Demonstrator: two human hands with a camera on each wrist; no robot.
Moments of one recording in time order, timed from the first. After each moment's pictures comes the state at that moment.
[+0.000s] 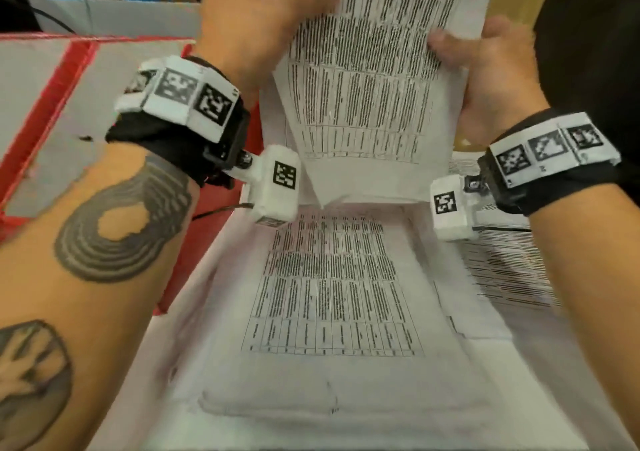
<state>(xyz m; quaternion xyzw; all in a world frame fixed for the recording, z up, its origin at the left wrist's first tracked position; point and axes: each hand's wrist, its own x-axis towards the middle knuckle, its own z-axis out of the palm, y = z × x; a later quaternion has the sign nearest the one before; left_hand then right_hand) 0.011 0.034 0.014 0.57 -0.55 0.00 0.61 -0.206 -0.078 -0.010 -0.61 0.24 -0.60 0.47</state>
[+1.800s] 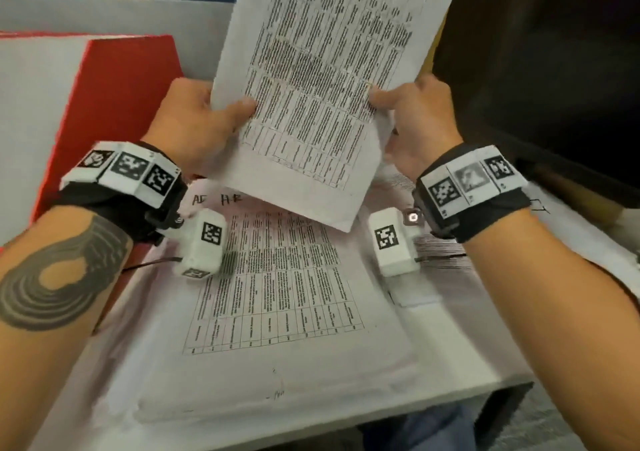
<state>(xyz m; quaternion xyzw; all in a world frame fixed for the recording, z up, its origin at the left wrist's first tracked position) 0.019 0.006 -0.055 0.60 -0.57 -0.16 0.53 -0.224 -0.055 -0.045 -0.49 0.38 -0.63 0.47</state>
